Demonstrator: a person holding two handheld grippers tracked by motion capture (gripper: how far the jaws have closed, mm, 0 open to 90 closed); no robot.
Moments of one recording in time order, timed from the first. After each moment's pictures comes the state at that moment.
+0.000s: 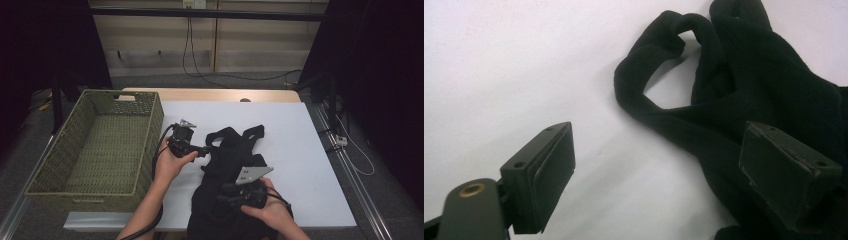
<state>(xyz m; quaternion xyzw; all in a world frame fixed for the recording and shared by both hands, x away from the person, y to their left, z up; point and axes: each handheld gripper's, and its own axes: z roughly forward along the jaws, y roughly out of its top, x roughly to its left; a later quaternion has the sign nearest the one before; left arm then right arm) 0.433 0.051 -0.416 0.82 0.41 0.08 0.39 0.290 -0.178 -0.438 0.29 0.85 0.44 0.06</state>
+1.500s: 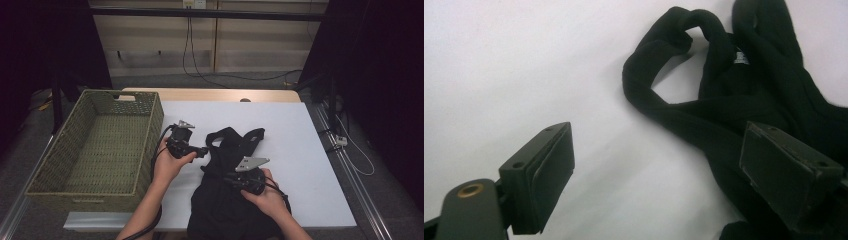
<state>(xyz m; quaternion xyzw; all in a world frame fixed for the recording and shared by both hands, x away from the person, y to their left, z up) 0.431 0.054 -0.418 0.82 0.41 0.08 0.39 0.325 -0.184 -0.459 0.33 0.85 0.39 0.12</state>
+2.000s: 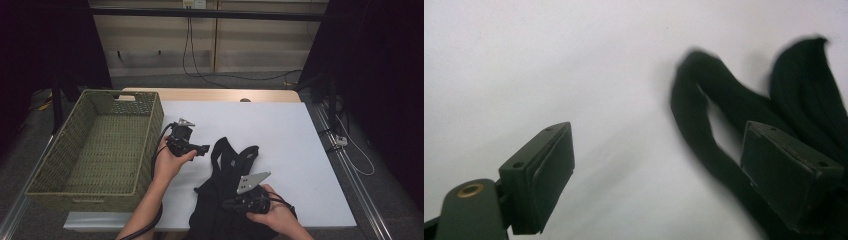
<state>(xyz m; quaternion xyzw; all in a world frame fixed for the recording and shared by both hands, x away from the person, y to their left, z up) 0.434 0.053 -0.413 0.82 0.41 0.08 0.39 0.275 -0.180 -0.448 0.24 0.89 0.40 -0.02</state>
